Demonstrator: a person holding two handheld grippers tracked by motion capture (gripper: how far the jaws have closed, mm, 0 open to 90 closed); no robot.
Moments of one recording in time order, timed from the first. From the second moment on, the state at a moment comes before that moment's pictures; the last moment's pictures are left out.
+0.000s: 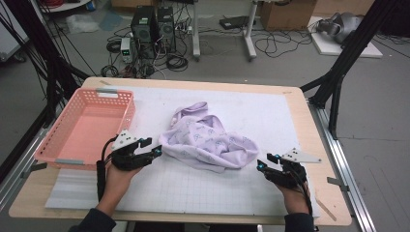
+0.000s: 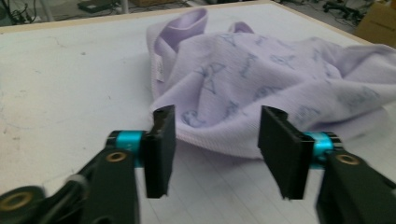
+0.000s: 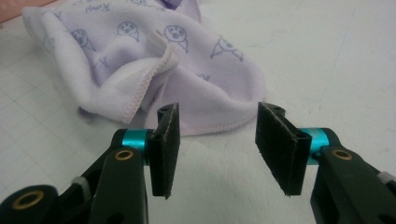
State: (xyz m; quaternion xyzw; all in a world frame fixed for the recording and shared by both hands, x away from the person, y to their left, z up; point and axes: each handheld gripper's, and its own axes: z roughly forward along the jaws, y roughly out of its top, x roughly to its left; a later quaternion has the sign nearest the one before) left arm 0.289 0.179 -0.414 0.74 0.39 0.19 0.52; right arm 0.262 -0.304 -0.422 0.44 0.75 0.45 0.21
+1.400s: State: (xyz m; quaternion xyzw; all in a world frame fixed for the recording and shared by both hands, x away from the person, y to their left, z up) left arm 0.288 0.081 -0.433 0.84 0.28 0.13 0.45; right arm 0.254 -0.309 -0.428 0.46 0.73 0.45 0.21
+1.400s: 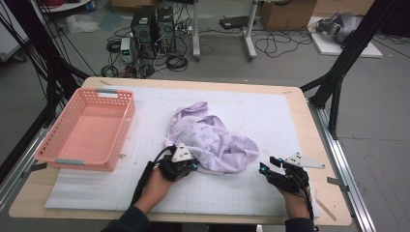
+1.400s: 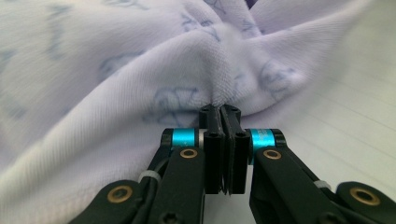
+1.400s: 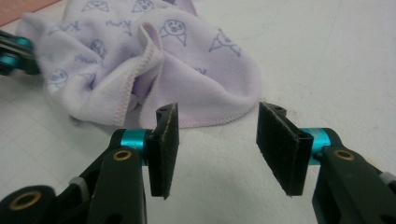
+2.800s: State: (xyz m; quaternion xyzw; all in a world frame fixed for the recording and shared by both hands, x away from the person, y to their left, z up) left arm 0.358 0.145 -0.444 0.74 0.45 0.20 0.46; right arm 0.305 -0.325 -0.434 0.51 0.74 0.38 0.23
